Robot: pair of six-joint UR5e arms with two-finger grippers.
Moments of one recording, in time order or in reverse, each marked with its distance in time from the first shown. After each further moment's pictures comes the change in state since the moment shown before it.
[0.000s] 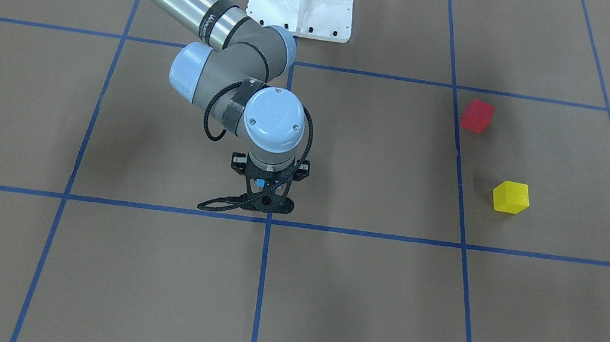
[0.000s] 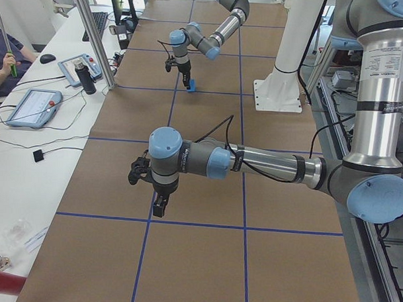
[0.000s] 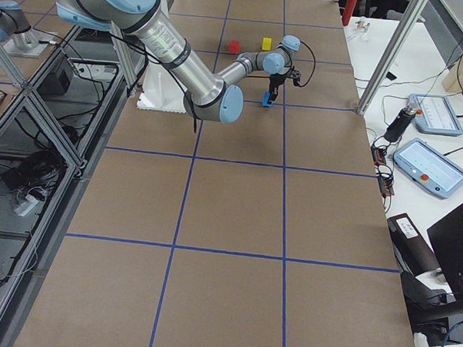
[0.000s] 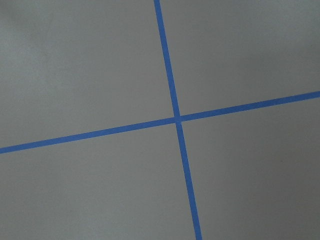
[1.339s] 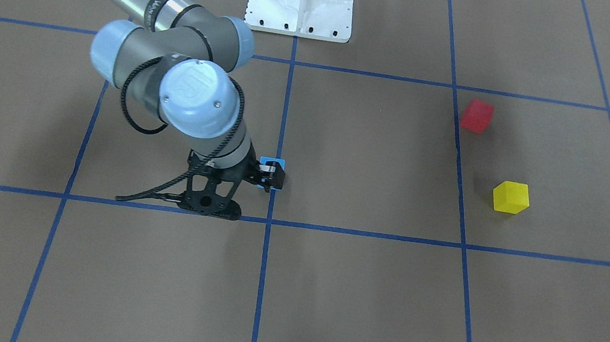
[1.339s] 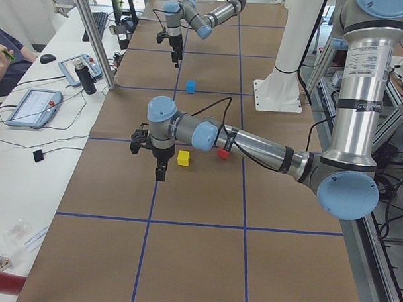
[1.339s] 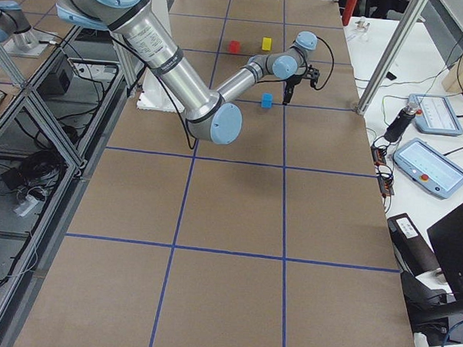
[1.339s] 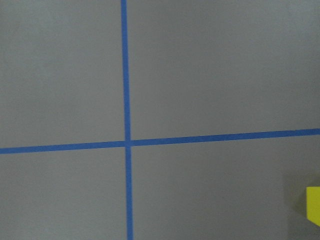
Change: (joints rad) left arm 0.254 -0.070 -0.142 -0.006 0.011 -0.484; right arm 0.205 -0.210 0.305 -0.001 0.103 0.010
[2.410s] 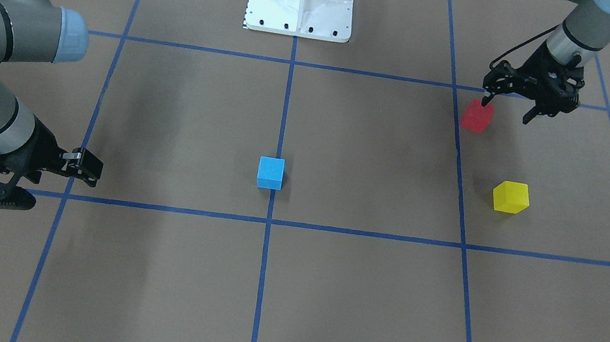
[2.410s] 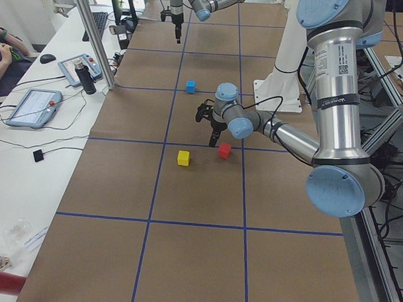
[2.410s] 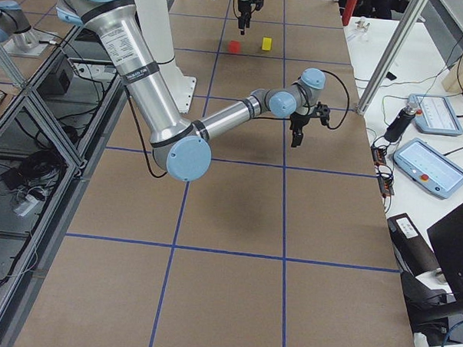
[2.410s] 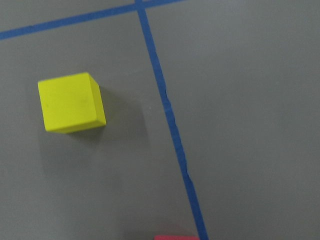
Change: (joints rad) left arm 0.629 0.247 -0.240 -0.445 0.283 -0.416; right arm 0.156 -0.281 0.122 0.002 0.001 -0.333
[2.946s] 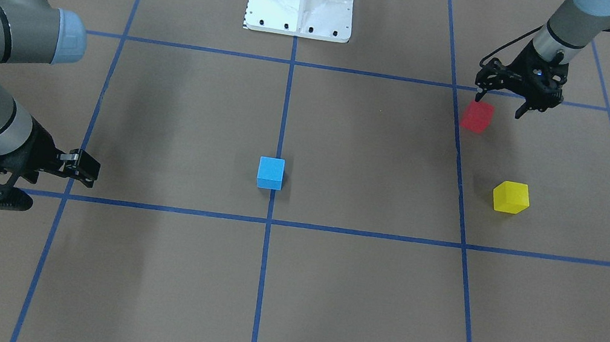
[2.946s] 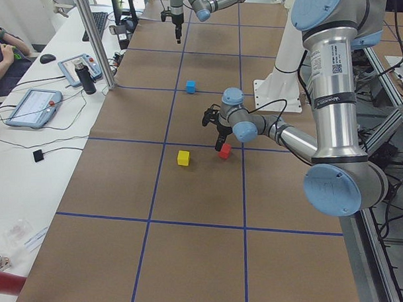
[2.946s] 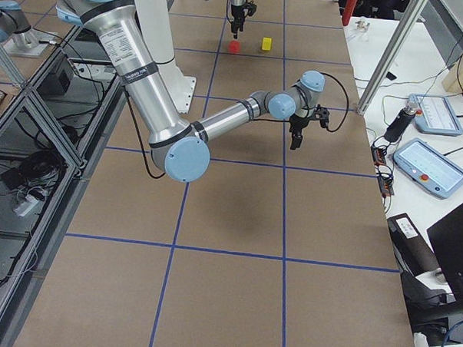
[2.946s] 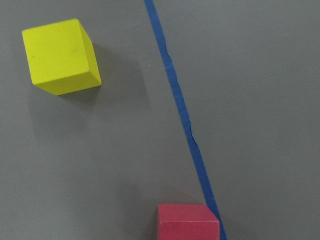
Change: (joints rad) left arm 0.106 0.017 0.012 -0.015 0.081 -0.055; right arm 0.000 -0.005 -0.005 0.001 -0.003 0.003
